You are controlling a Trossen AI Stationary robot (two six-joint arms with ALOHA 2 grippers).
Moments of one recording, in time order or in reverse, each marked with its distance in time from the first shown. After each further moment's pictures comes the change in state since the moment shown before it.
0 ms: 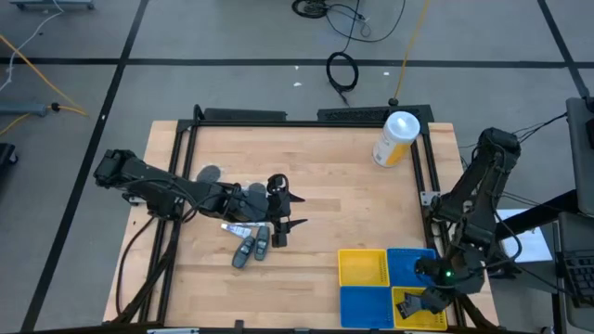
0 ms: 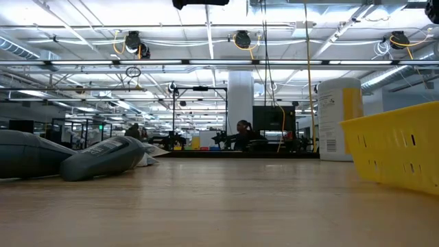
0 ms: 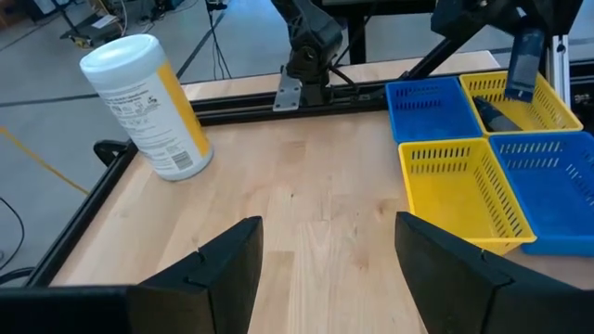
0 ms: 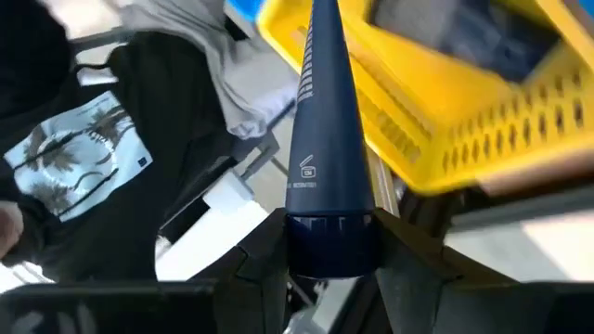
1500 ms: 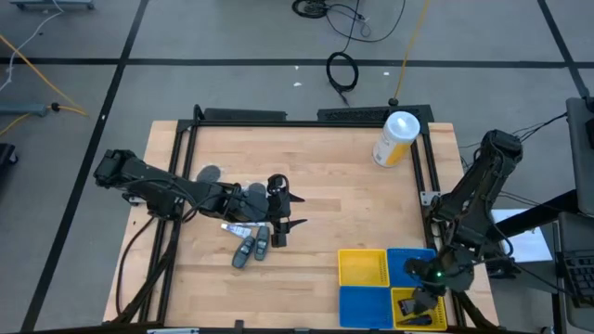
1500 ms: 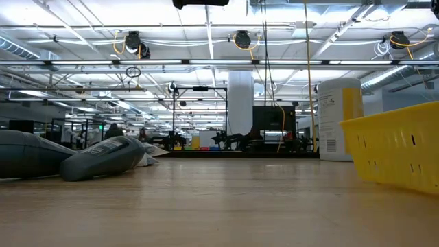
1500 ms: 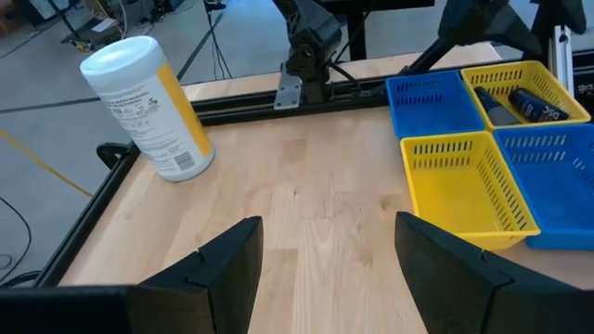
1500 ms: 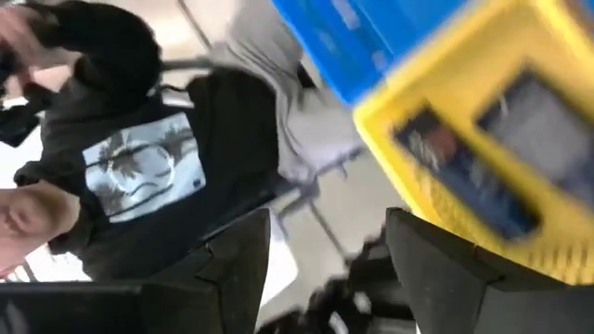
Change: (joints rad) left arm 0.000 0.000 -0.001 -0.007 -0.001 0.024; right arm -0.087 0.030 -0.064 0.197 0.143 -0.245
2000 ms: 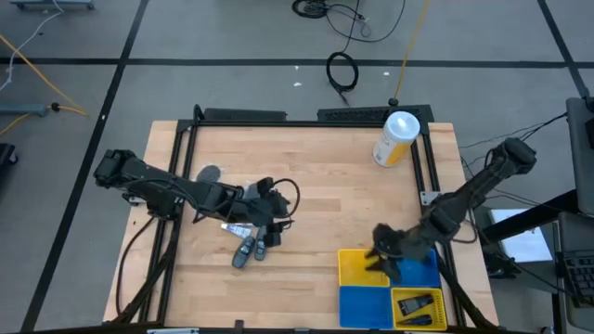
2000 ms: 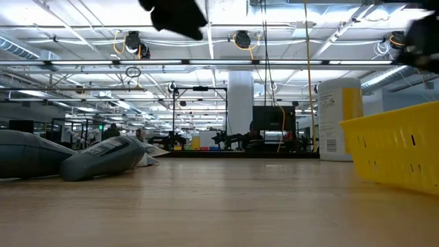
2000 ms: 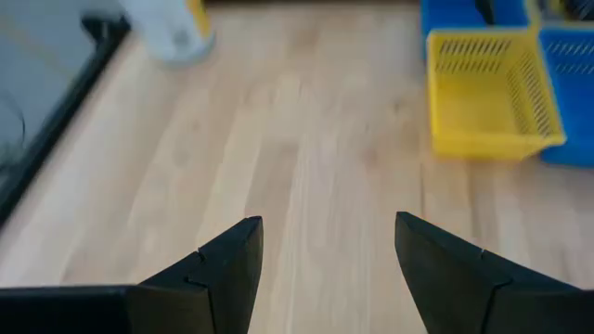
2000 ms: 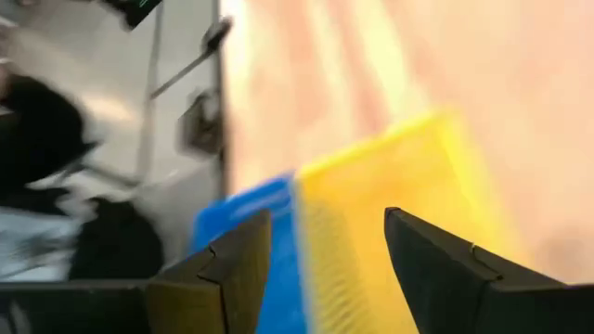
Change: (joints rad) left arm 0.000 0.000 0.000 -0.302 0.000 -0.229; right arm -0.409 0.000 -0.030 -0.008 0.237 -0.912
